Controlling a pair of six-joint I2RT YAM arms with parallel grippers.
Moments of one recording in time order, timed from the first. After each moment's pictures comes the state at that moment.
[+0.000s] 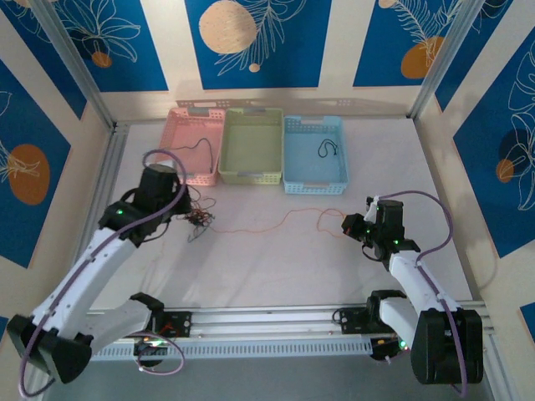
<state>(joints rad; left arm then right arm) -0.41 0.99 1.07 -0.85 -0.22 -0.48 0.00 0.94 0.37 -0.20 -0.38 0.54</state>
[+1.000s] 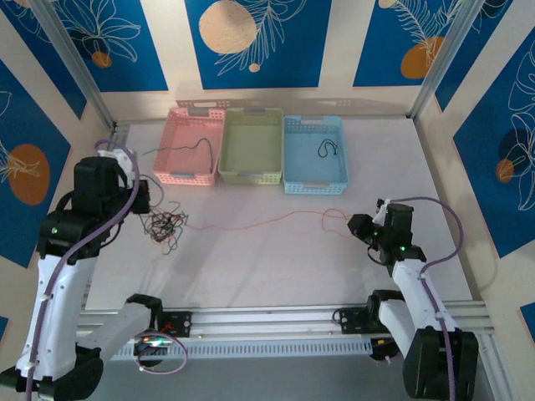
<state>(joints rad) -0.21 0.92 1.38 -1.15 -0.05 -0.16 -0.06 0.83 0.36 -0.28 -0.40 0.57</state>
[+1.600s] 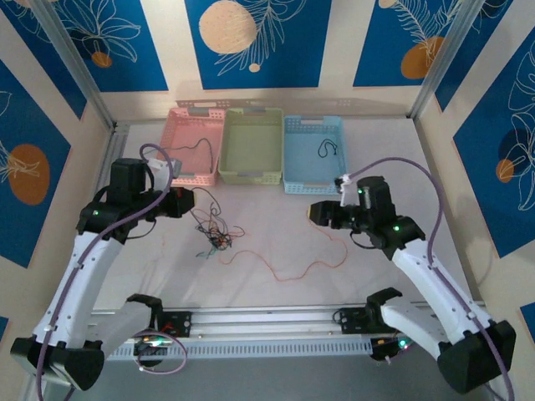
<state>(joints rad) -0.21 0.97 1.10 -0.88 0.48 -0.23 0.40 0.92 0.77 -0.55 -0.43 0.44</state>
